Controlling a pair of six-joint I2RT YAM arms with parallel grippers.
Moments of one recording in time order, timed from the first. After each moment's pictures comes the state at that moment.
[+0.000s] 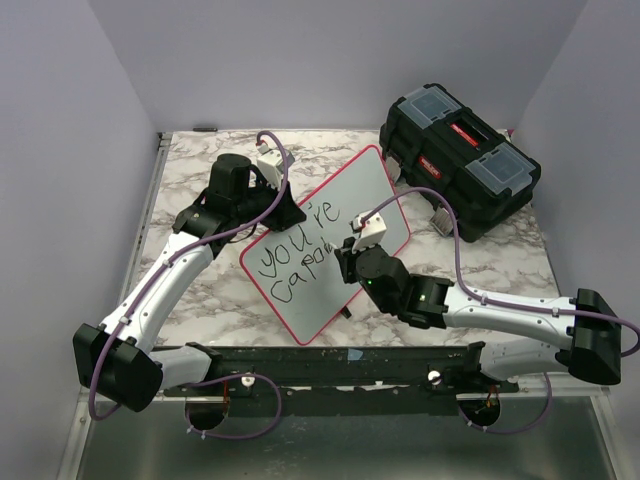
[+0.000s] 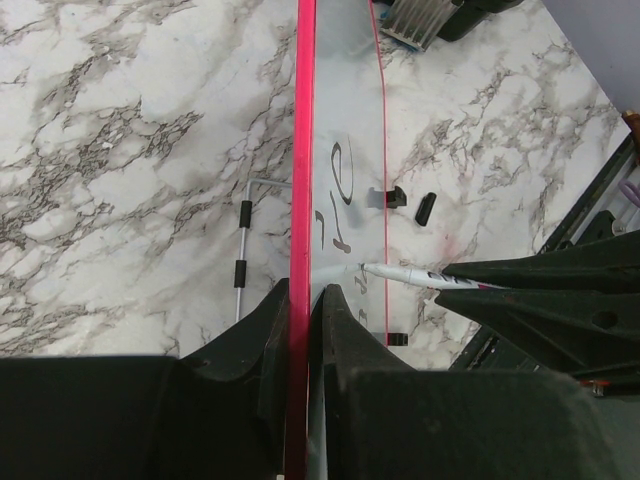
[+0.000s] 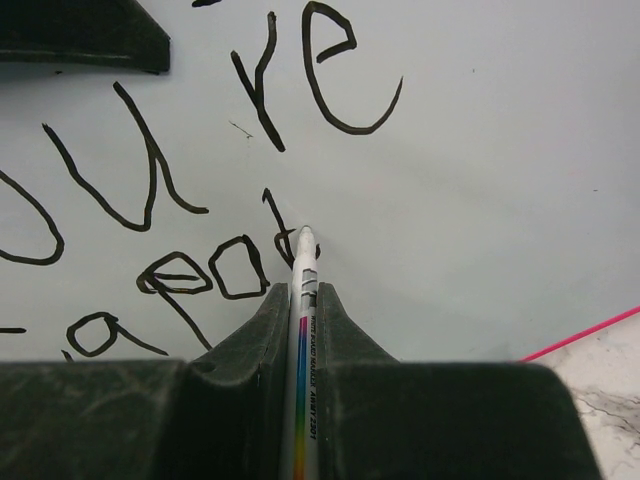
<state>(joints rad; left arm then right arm) -0.41 1.23 1.15 -0.45 0.49 -0.14 1.18 1.24 0.83 0.05 0.68 0.37</state>
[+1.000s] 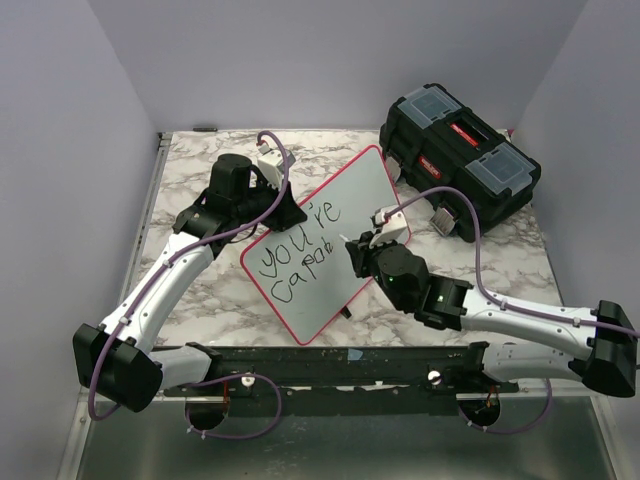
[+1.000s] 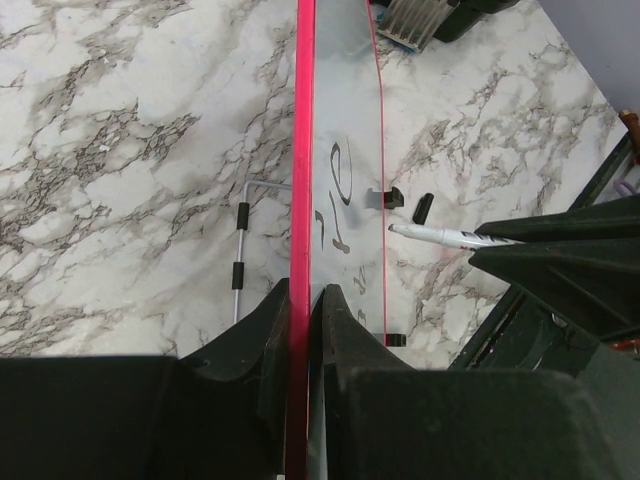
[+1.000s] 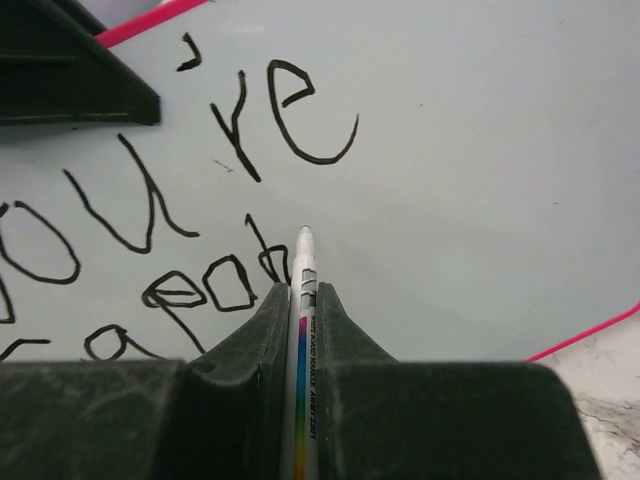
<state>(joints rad) -0.41 1.23 1.15 -0.45 0.49 -0.14 1.14 1.11 0.77 0.09 0.67 0.36</state>
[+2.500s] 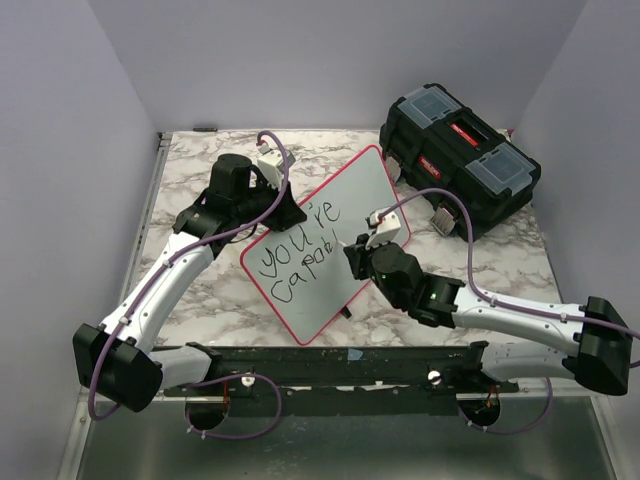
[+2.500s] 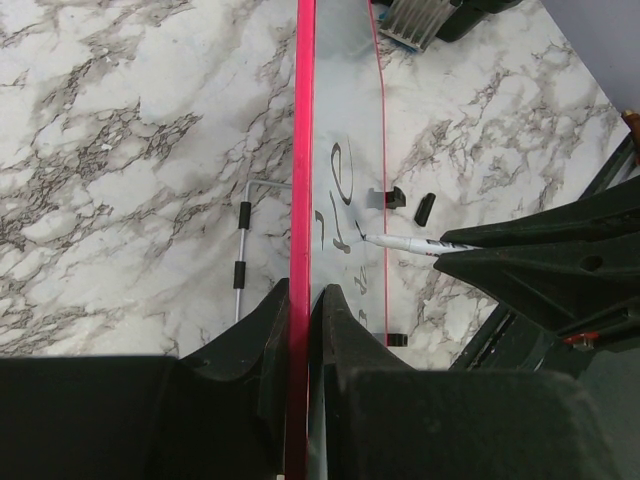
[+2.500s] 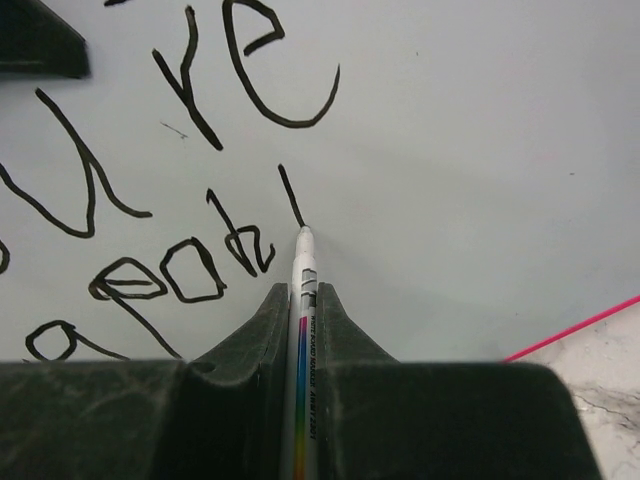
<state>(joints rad) -0.41 1.23 1.15 -0.45 0.48 -0.14 1.09 1.17 0.75 0.10 0.60 0.39</state>
